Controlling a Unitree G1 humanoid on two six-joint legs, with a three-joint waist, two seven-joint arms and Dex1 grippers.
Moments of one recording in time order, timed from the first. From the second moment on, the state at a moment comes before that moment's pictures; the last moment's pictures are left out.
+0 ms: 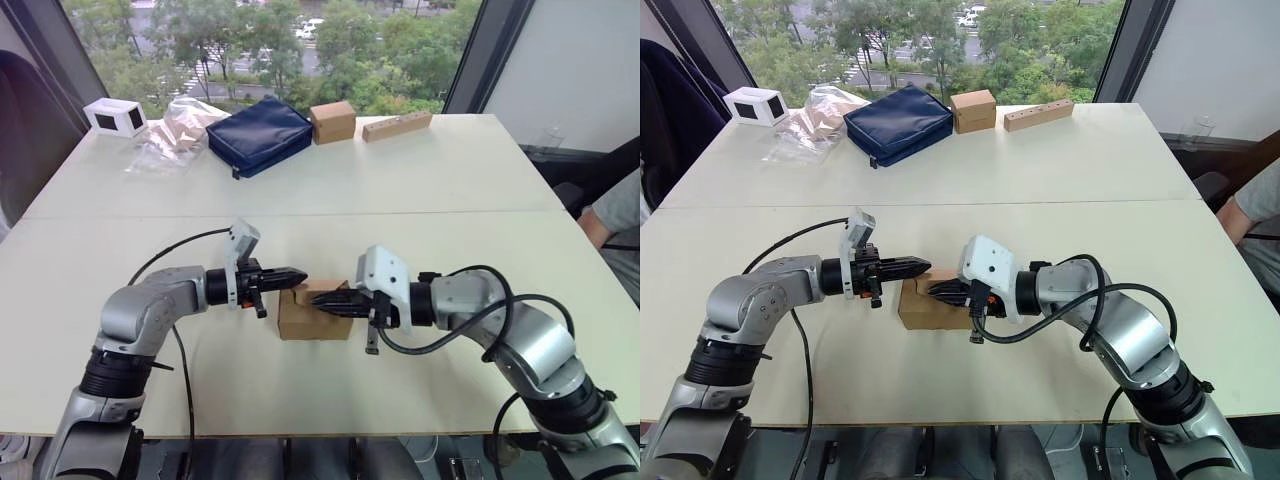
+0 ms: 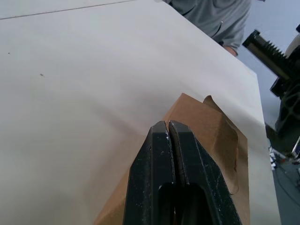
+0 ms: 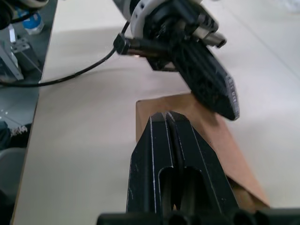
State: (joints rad) left arm -0.47 0.54 -0.03 -0.10 -0.67 0.87 -0.92; right arm -0.46 -0.61 0.28 -0.59 0.41 0.79 0.83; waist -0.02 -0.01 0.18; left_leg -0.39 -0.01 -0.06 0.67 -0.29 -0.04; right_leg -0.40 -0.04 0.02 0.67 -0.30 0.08
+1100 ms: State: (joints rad) left arm -0.47 0.59 -0.04 -0.14 -0.66 0.88 -0.95; right arm -0.46 -0.61 0.37 -0.45 0.26 0.67 0.83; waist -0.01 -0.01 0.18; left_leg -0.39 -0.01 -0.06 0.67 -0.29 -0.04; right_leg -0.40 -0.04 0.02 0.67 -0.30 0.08
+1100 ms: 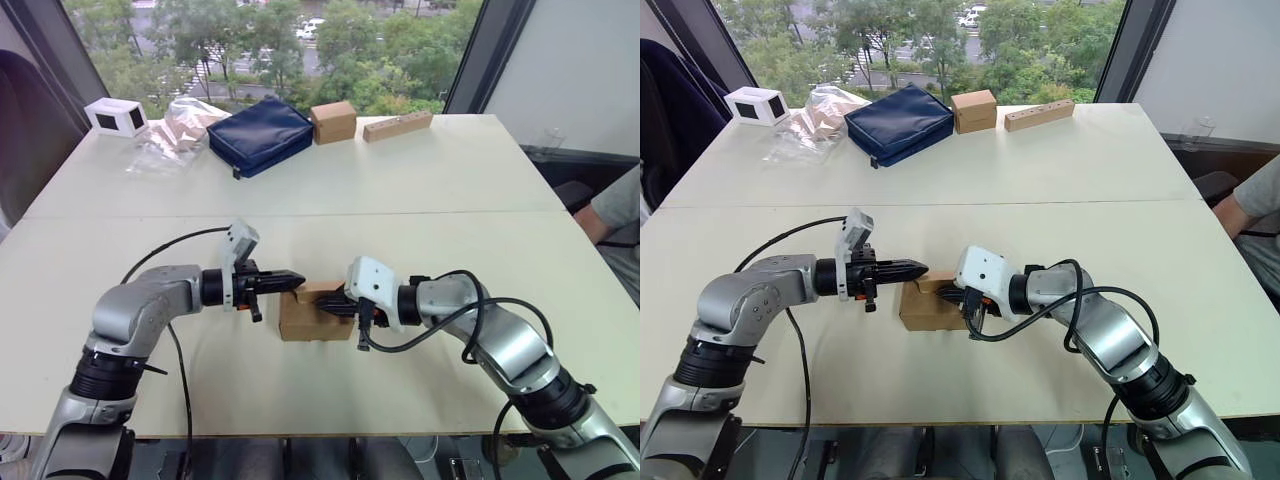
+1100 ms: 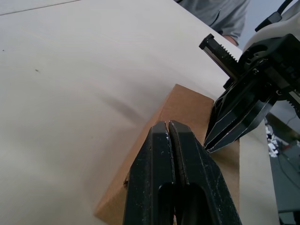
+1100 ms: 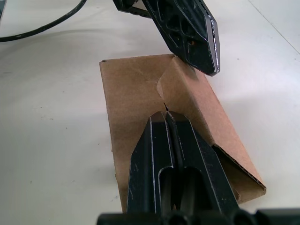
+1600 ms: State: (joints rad) left arm -0.48 0.59 -0.04 -0.16 -0.66 0.88 -0.95; right arm -0.49 -0.57 0.35 -0.45 0.28 0.70 0.83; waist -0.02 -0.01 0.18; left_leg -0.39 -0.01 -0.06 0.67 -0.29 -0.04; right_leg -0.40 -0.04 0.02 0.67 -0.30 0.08
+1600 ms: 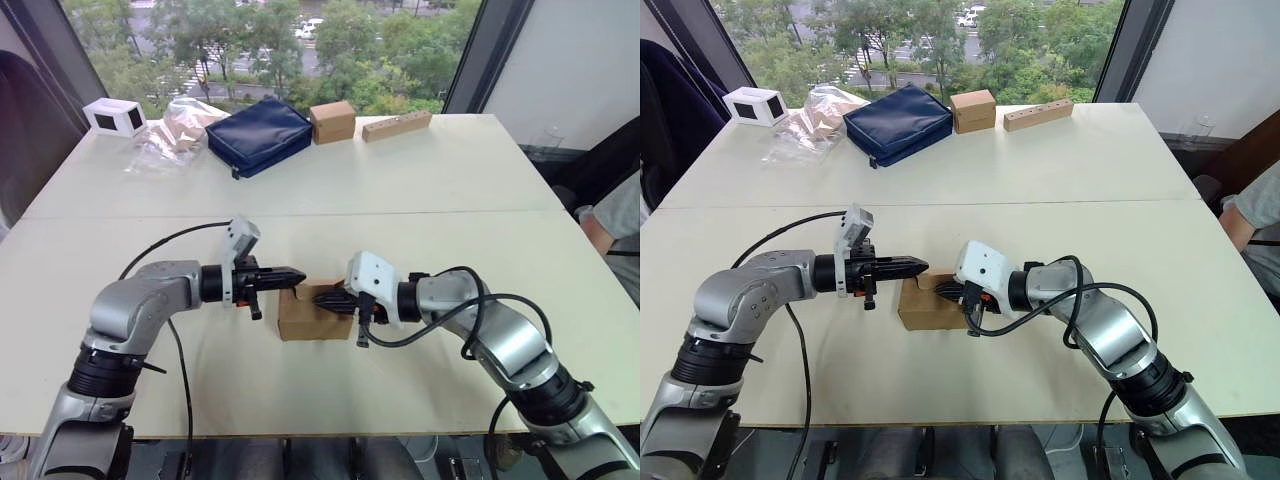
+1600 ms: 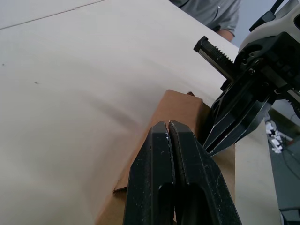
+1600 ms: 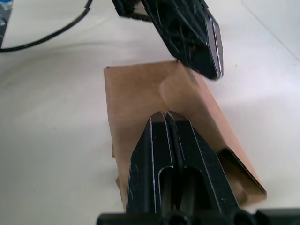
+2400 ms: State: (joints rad) left arm -0.47 0.61 -0.05 -0.18 -0.64 0.86 -0.96; right arm -0.50 -0.55 0.38 -0.45 0.25 0.76 0.80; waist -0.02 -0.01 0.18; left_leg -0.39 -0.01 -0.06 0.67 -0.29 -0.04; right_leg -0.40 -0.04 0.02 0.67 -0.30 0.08
